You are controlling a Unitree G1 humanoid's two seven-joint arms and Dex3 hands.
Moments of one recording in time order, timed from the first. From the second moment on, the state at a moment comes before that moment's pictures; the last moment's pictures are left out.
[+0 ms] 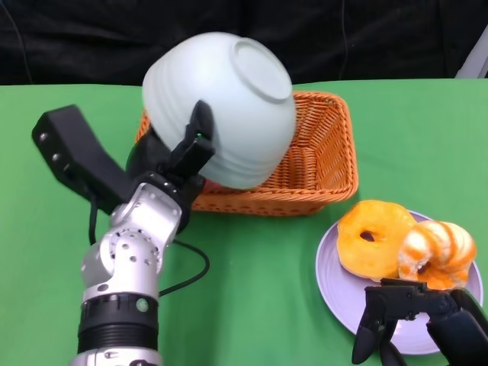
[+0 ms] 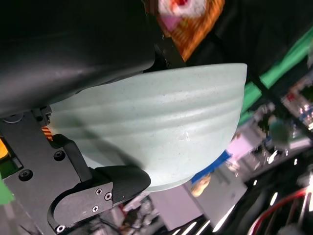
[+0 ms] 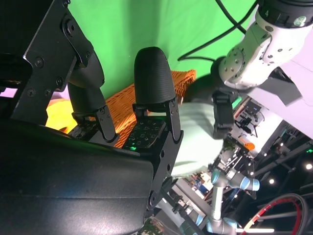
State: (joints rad) left arm -0.60 -0.26 0.36 0.42 -0.70 0.40 0.22; right arm 0.35 -0.18 0.13 -0.32 -0.33 -0.49 0.06
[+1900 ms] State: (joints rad) left arm -0.13 0.22 -0.05 0.15 0.25 -0.70 -0.32; right arm 0.34 -0.18 0.12 -0.32 -0.29 -0.47 0.06
